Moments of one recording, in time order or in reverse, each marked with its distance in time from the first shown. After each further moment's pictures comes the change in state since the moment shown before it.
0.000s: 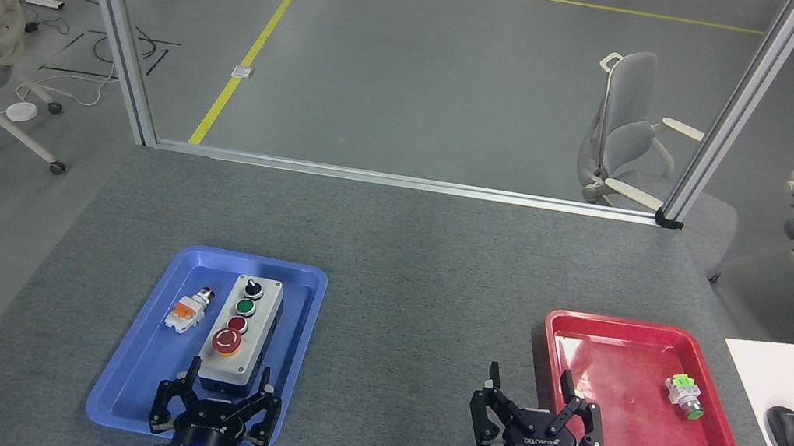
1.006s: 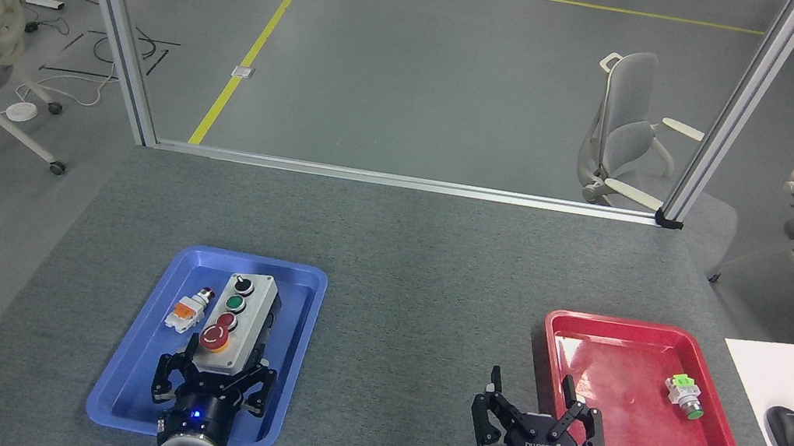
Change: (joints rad) left arm -0.166 0.024 0.011 0.236 0.042 0.004 -0.001; right arm 0.013 0.003 -0.010 0.000 0.002 -0.001 0.002
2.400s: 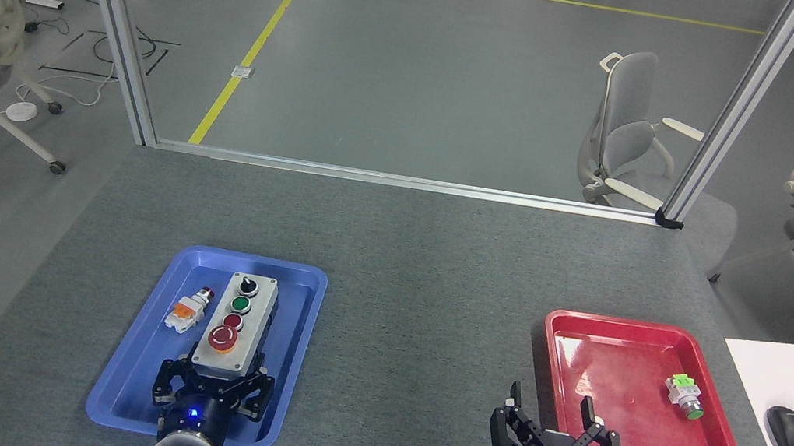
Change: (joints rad) left arm -0.051 0.012 0.010 0.107 0.027 -0.078 0.014; right arm 0.036 -0.003 -0.043 -0.011 -0.044 0.014 0.000
